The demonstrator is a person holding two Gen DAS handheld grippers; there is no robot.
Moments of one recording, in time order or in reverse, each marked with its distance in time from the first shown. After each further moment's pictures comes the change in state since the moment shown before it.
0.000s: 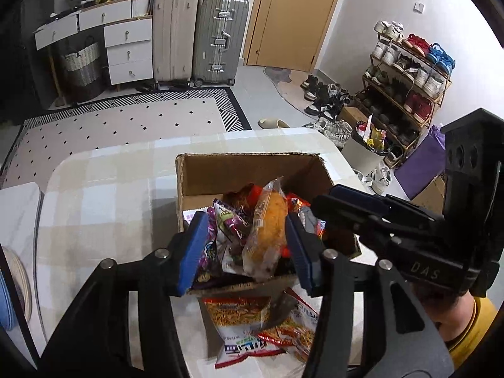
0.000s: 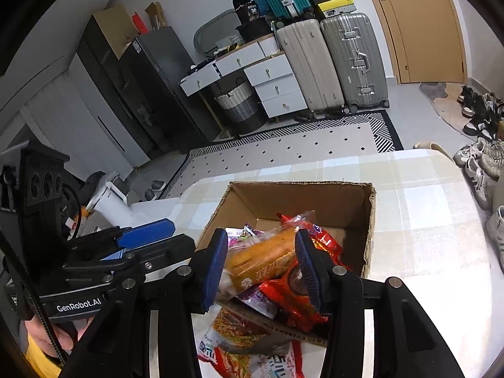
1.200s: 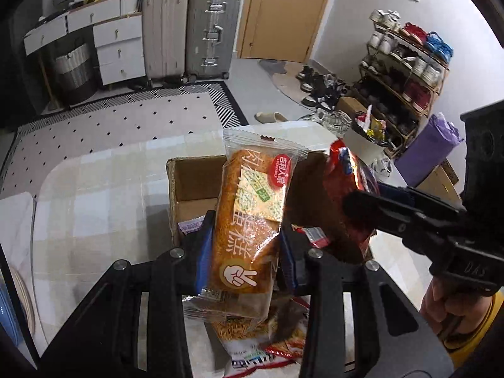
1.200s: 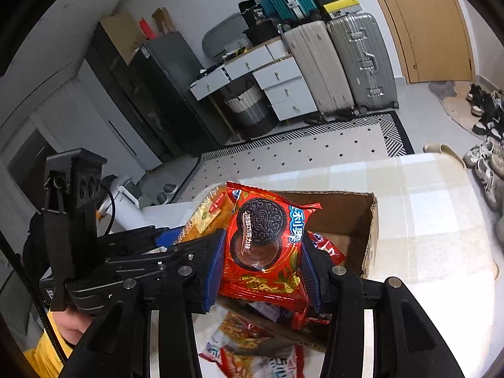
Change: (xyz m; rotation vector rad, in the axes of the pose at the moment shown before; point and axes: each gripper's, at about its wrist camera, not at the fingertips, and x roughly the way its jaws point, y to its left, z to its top) left arm 0.026 -0.004 0.039 0.033 0.048 -0.003; right arm -0.002 -0.013 0.009 0.014 -0.002 0.065
